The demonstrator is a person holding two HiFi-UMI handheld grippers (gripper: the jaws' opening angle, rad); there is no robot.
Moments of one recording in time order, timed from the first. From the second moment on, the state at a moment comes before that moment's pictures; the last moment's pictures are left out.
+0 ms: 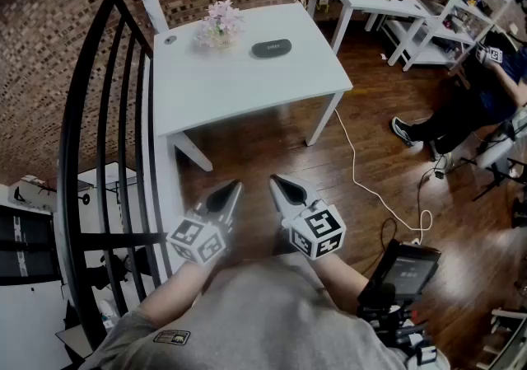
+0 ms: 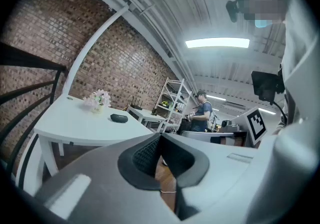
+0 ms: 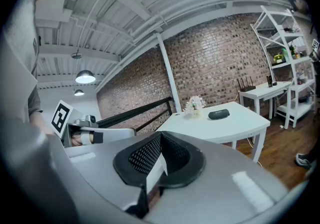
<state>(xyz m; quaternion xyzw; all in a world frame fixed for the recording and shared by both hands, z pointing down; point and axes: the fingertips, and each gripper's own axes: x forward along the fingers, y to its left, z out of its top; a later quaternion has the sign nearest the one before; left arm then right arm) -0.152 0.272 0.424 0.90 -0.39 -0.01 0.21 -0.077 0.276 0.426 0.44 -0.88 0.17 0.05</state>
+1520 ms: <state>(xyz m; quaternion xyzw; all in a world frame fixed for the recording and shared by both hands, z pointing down) -0.057 -0.100 0.477 0.90 -0.38 0.02 0.23 0.025 -0.088 0.479 0.45 -0.86 0.19 0.13</state>
